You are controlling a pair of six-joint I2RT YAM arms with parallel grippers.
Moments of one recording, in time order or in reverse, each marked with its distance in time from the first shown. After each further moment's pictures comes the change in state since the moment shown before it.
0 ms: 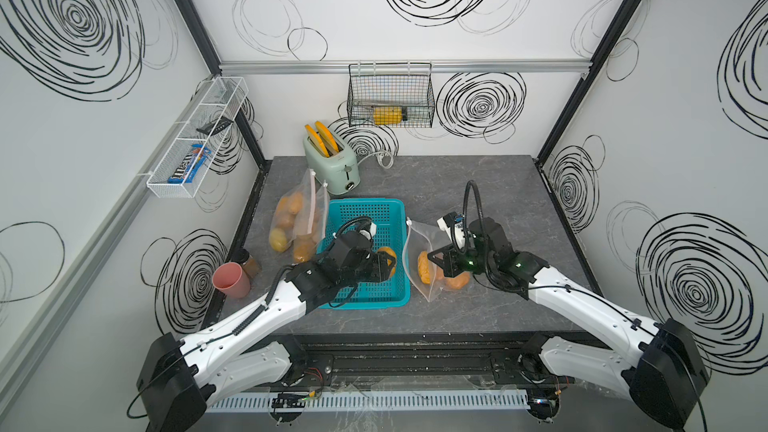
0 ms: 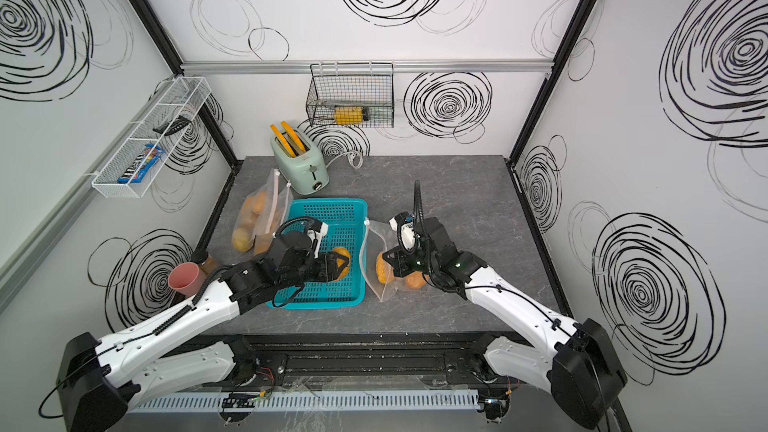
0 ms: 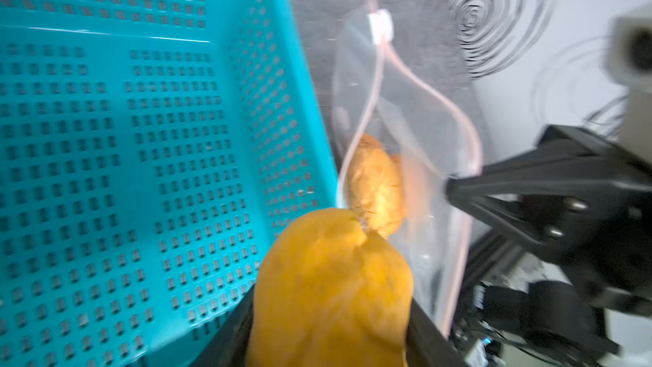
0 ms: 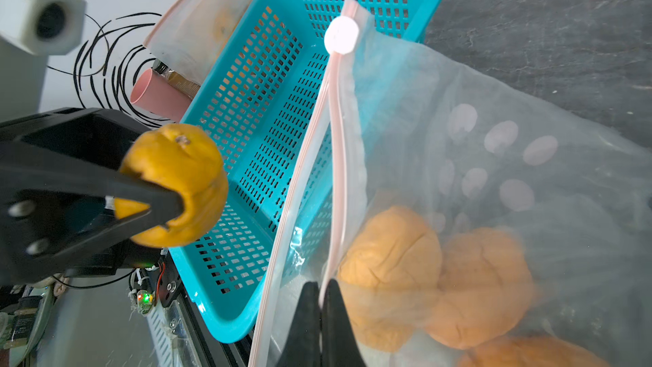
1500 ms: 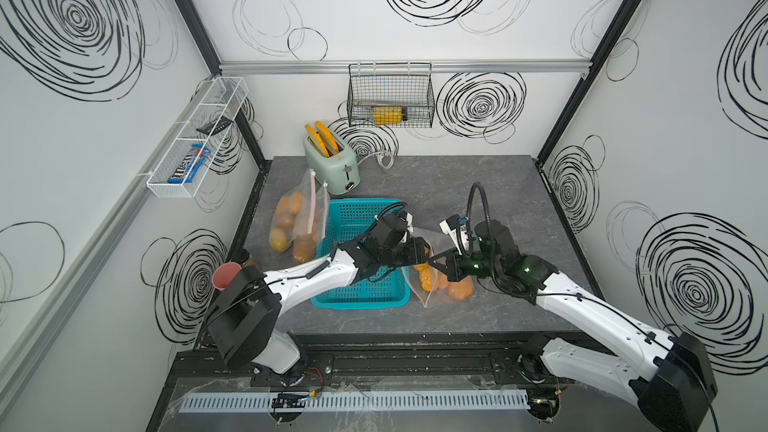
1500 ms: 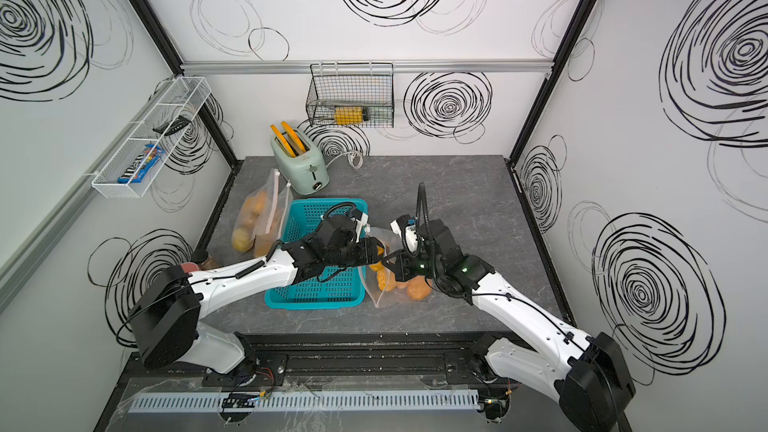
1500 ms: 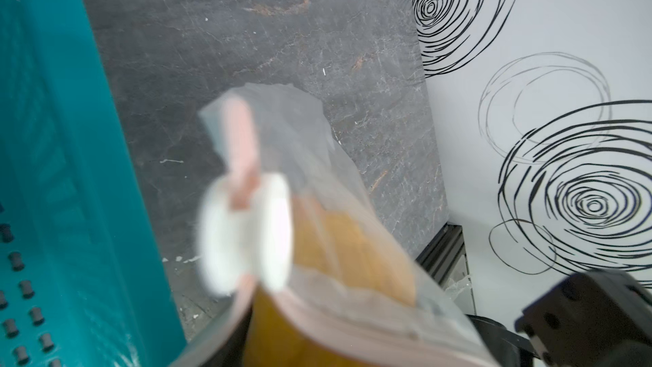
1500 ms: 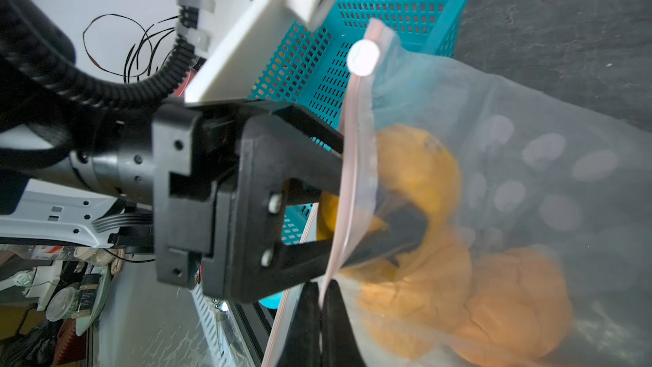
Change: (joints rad) left arm -0.024 0.480 0.187 0.271 0.129 -0.159; right arm 0.016 -0.072 0.000 -0.052 -0.078 0.067
